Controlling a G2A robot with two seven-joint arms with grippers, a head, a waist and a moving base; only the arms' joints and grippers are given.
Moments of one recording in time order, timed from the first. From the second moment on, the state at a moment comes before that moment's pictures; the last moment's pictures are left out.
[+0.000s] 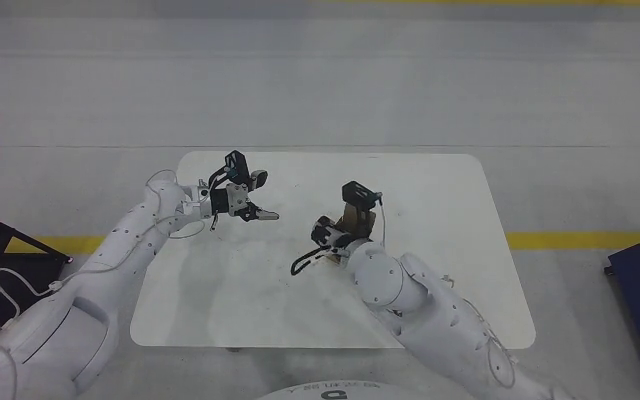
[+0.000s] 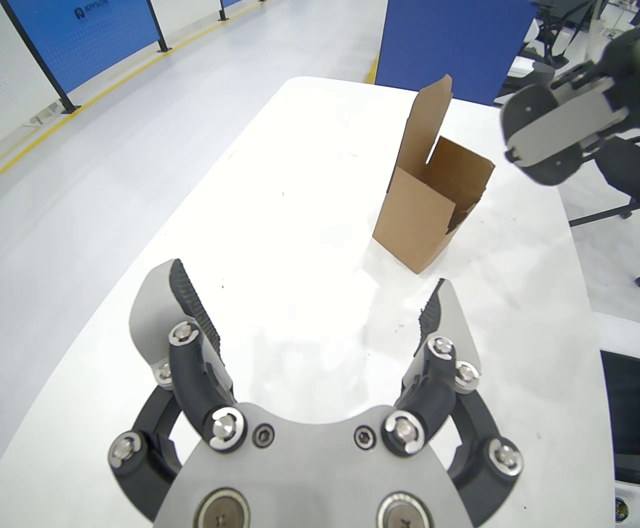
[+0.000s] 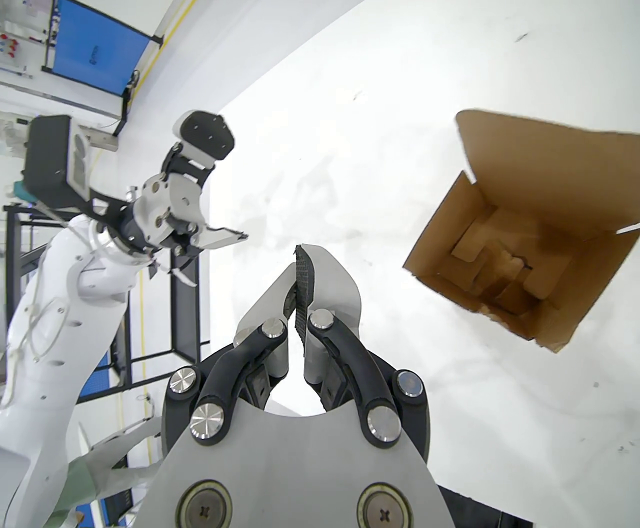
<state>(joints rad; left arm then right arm) 0.71 -1.12 -0.59 -0.72 1.28 -1.00 0.49 -1.45 -1.19 0.92 -2.05 -0.39 0.78 0.40</state>
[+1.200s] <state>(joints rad) 0.71 -1.12 -0.59 -0.72 1.28 -1.00 0.49 -1.20 -1.21 0.89 -1.61 -0.35 0.80 0.68</state>
